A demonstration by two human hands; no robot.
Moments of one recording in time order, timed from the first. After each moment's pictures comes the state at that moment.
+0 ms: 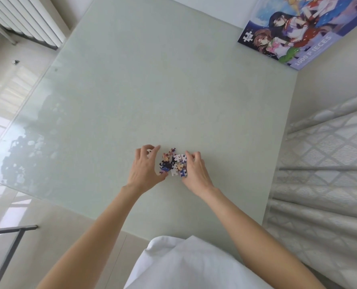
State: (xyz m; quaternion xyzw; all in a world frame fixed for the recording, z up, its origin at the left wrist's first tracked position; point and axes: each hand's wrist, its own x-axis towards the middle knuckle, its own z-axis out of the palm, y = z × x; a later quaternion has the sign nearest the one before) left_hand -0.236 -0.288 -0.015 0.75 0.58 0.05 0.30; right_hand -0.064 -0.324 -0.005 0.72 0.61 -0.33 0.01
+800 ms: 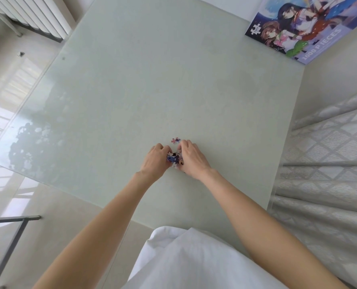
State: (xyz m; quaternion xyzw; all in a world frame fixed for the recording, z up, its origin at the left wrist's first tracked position) left_hand -0.218 -0.289 -0.010 0.73 0.58 -0.03 0.36; right_hand -0.078 -0.305 -0.001 0.65 0.68 -0.33 0.02
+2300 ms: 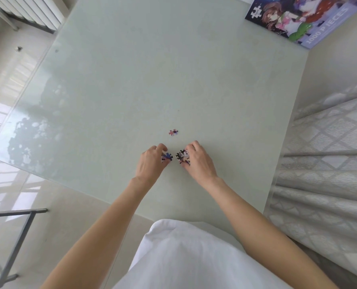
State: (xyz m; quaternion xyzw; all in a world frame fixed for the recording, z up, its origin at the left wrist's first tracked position) left_hand -0.222 -0.316 -0.004 0.70 0.62 0.02 0.35; right_hand -0.065 -0.345 -0.007 0.69 0.66 -0.29 -0.03
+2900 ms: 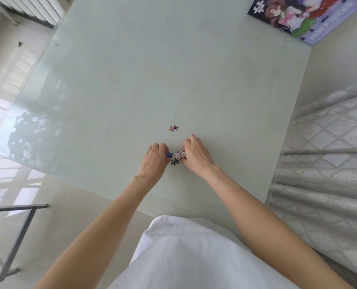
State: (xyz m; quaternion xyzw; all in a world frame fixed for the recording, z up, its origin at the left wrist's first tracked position) left_hand -0.215 -0.327 -0.009 0.73 0.60 -0.02 0.33; right_hand -0.070 -0.328 -0.004 0.66 0.69 -0.29 0.07
